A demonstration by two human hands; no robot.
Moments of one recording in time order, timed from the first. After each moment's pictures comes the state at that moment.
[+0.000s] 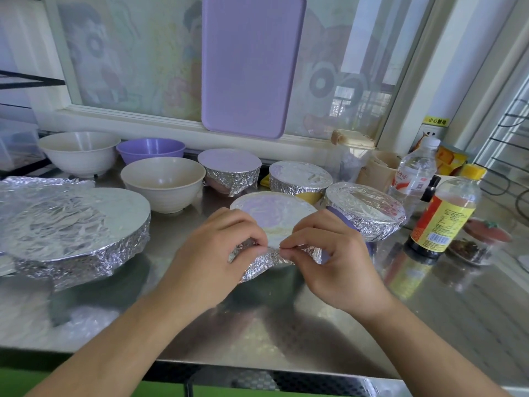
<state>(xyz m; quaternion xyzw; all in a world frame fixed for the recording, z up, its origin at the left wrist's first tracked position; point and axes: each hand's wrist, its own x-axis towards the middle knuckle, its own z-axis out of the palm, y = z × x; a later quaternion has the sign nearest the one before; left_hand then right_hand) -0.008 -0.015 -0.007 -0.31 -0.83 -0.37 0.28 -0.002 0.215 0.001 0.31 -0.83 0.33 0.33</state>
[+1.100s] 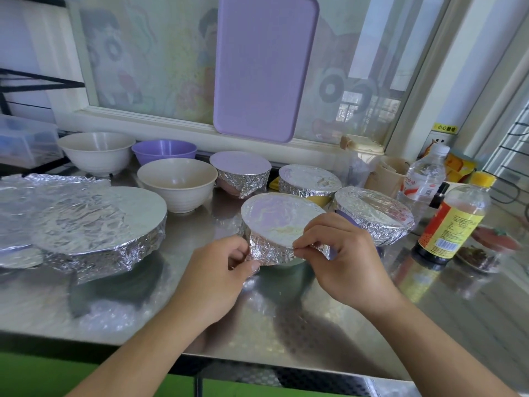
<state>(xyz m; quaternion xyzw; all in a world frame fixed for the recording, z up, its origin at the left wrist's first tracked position) -0.004 -0.021 -0.039 -0.09 -0.87 -0.48 0.11 -0.003 0.212 0.007 0.30 -0.84 0.31 0.32</state>
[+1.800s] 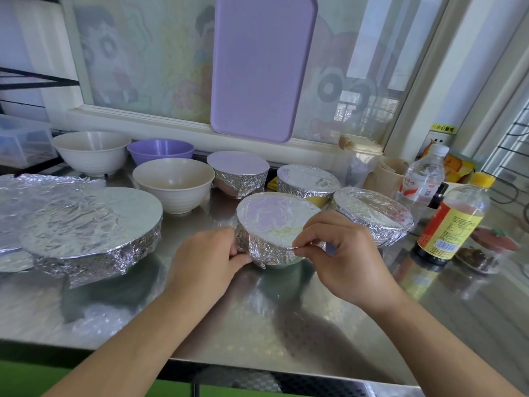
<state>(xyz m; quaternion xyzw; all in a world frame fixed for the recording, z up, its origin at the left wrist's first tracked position) -0.018 -0.023 -0.021 -0.06 -0.94 -0.27 0.21 -0.009 0.215 0.014 0.29 -0.86 0.31 0.29</state>
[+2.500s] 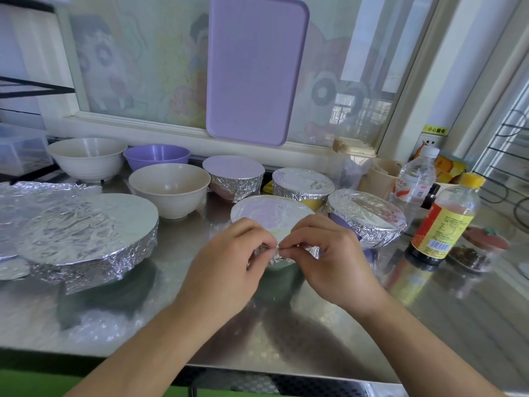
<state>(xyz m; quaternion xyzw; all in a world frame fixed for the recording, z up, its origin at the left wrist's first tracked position) 0.005 -0.001 -0.006 -0.25 -0.85 -0.36 0.28 -0.007 0.206 0.008 0.29 -0.85 0.33 0.29</state>
